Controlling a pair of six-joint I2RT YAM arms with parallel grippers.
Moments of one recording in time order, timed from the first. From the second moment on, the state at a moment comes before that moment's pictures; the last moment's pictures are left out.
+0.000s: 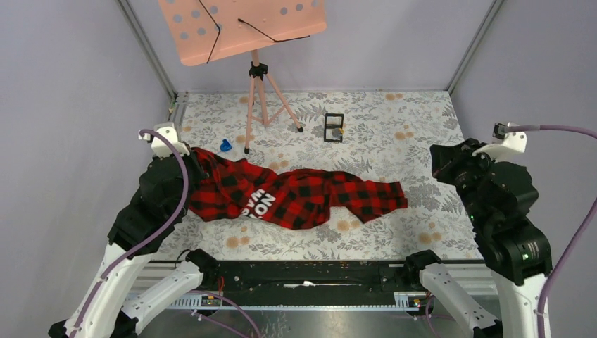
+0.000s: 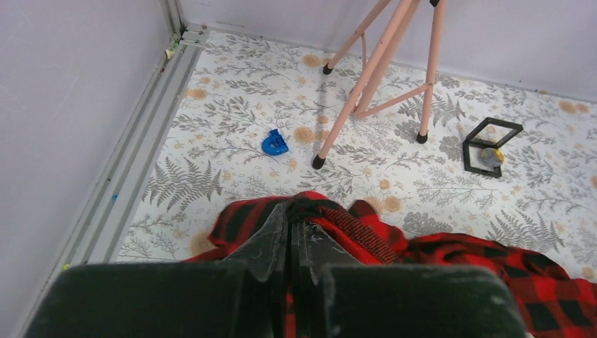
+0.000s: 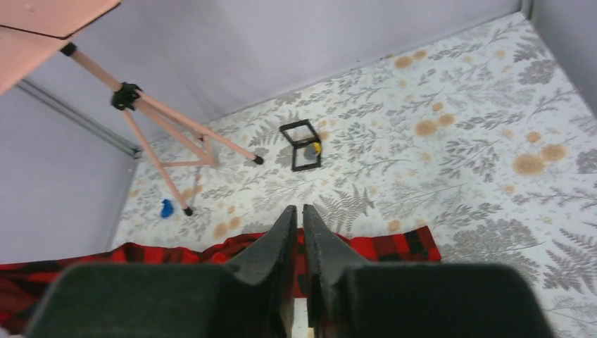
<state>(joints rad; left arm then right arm) -0.56 0.68 1.14 -0.73 -0.64 -0.31 0.29 0.68 1.32 -0.84 0.25 0.48</state>
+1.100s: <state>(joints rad) -0.56 0.46 0.84 -0.59 -0.65 -0.20 0.60 1.42 0.74 -0.23 -0.26 0.68</state>
